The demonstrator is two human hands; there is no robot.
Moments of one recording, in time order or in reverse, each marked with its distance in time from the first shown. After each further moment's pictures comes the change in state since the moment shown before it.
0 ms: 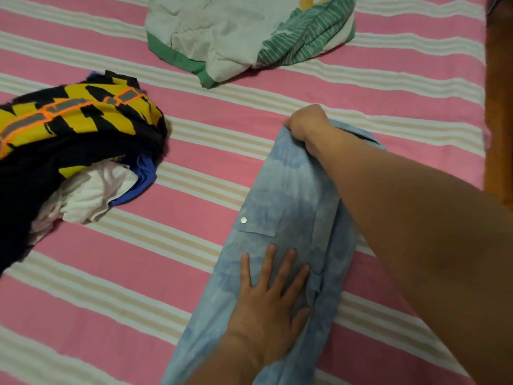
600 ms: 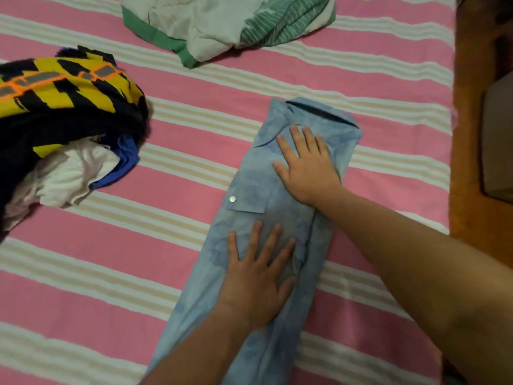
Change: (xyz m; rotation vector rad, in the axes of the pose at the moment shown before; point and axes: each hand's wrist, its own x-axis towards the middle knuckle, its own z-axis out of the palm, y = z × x) left_hand 0.006 0.000 0.007 -0.007 0.050 -0.016; right_hand -0.089 0.124 0.038 -0.748 0.202 -0.511
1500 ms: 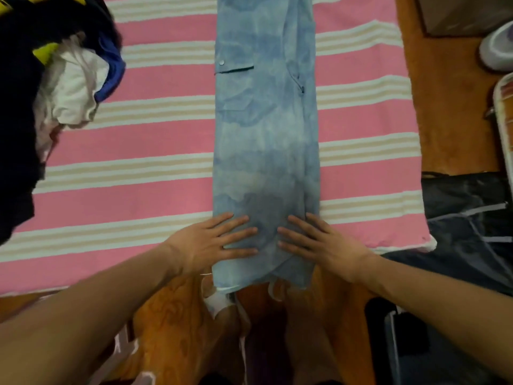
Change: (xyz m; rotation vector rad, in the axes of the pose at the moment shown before) left_hand -0.234 -0.166 0.001 0.364 -0.287 1.121; right_hand -0.454 -0.226 0.040 -0.122 -0.206 -0.408
